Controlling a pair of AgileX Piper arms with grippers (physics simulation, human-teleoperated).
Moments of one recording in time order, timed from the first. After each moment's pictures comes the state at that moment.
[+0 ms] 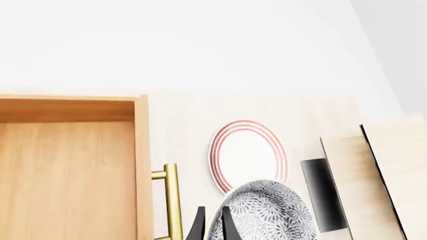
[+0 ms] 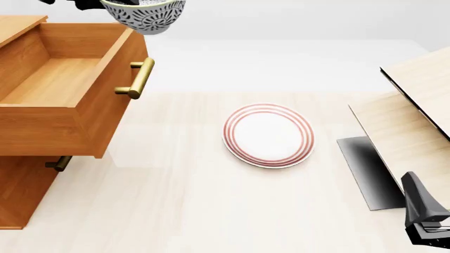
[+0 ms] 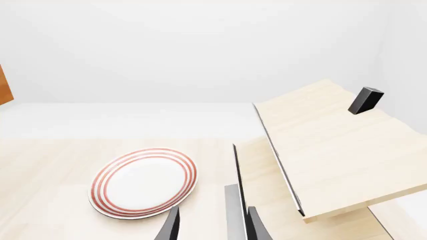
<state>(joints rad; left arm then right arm) -0.39 1.45 -1.81 1.04 -0.40 0.00 0.01 0.00 0.00 0.00</state>
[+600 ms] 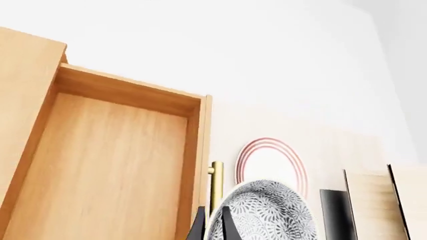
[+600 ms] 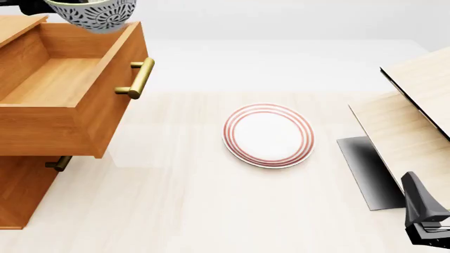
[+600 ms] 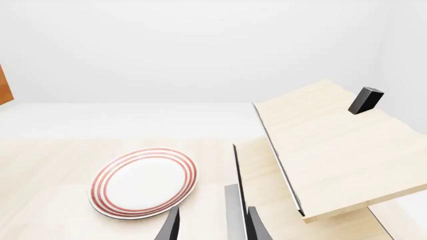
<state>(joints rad) -0.22 1.34 -1.69 1.03 -0.46 0.00 0.01 0.00 0.00 0.00</state>
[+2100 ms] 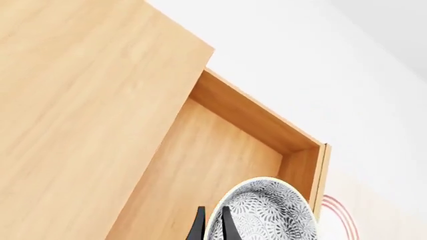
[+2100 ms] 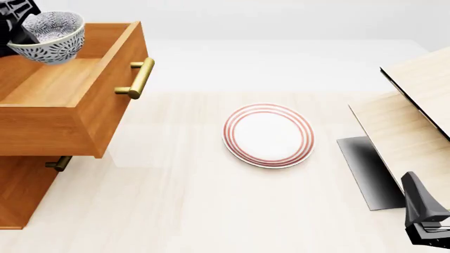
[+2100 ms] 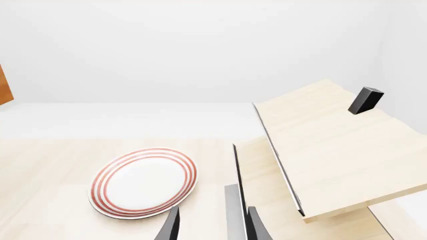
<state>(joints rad) 0.11 1.33 -1.41 0.81 -0.51 0.00 0.01 0.00 0.00 0.00</state>
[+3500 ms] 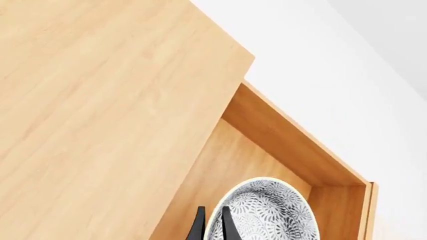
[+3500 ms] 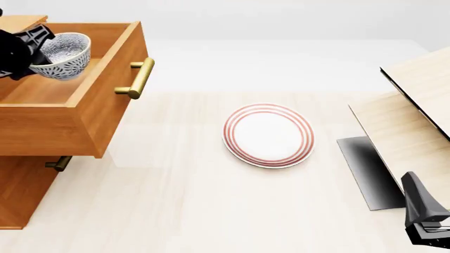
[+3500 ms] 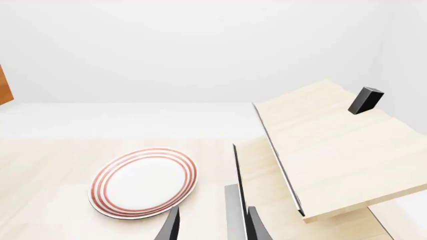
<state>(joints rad) 0.16 1.44 -1.29 0.59 -0.56 0.00 0.01 0.00 0.00 0.00</state>
